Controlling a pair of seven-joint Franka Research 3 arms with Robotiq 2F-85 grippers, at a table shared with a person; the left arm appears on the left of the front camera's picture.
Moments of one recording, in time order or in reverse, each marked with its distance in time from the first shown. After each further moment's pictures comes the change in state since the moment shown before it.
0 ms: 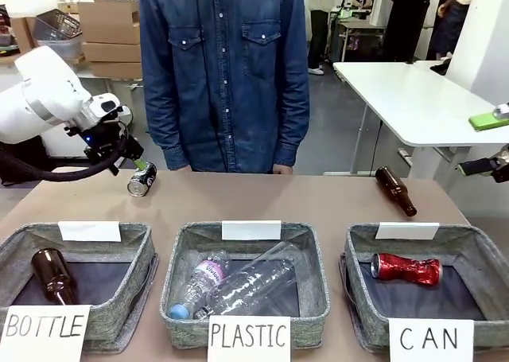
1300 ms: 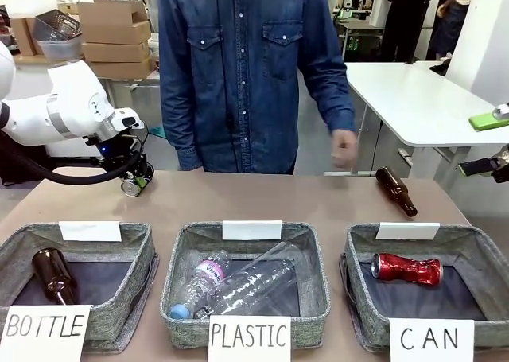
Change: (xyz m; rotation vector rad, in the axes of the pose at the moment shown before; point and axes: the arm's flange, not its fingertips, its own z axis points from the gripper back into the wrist) left arm 0.006 -0.013 -0.034 0.144 0.039 -0.023; right arm 0.000 0.000 0.000 0.000 0.000 0.000
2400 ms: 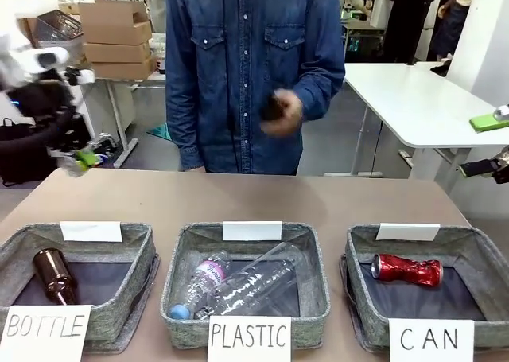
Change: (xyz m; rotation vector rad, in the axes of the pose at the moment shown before) left arm -0.174 -0.033 0.227 -0.211 0.034 -0.207; right arm 0.000 0.000 0.000 -0.001 0.000 0.000
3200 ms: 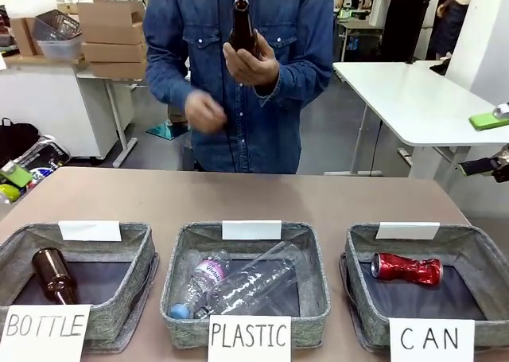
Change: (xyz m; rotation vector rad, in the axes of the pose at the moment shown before) left arm -0.130 -0.046 0.040 -0.092 -0.153 -0.200; right arm 0.000 0.000 0.000 0.000 0.000 -0.001
